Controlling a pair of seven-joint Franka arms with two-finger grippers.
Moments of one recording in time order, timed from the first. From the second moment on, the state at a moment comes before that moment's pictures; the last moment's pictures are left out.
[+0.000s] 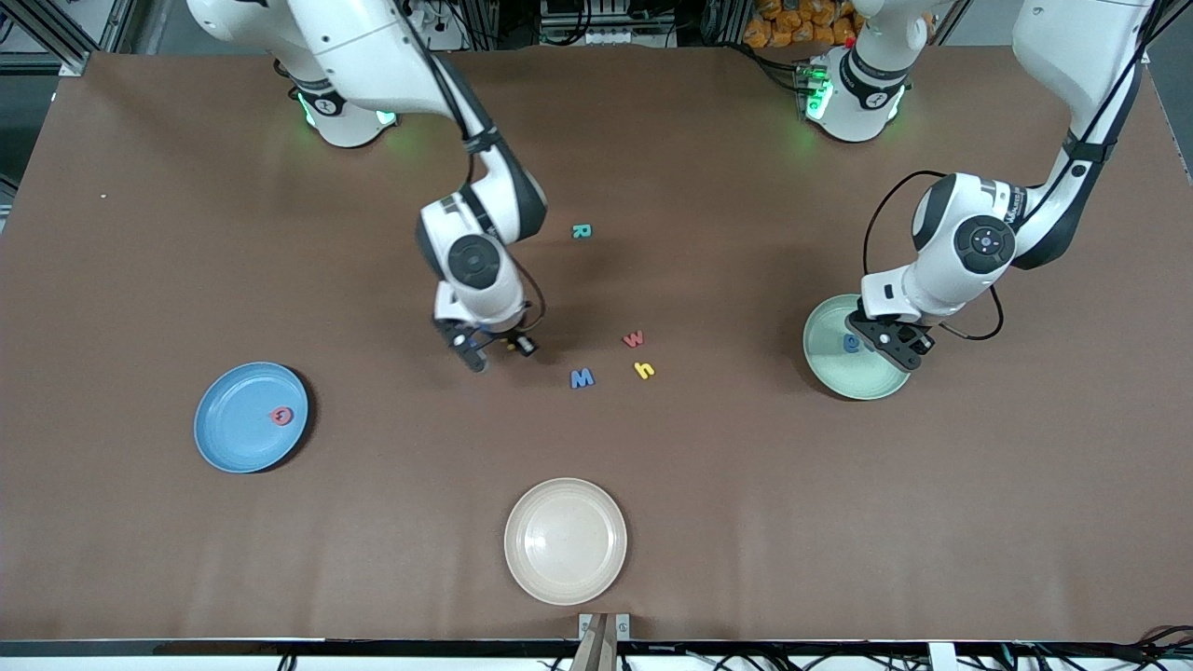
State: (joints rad) left arm 0.30 0.30 -0.40 -2.31 0.30 2.57 0.44; right arm 0.80 0.59 -0.25 -1.85 0.21 2.34 1.24
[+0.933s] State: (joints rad) left arm 0.29 0.28 -0.48 -2.26 0.16 2.57 0.09; right arm 0.38 0.51 -0.36 -1.78 0.21 2.07 0.16
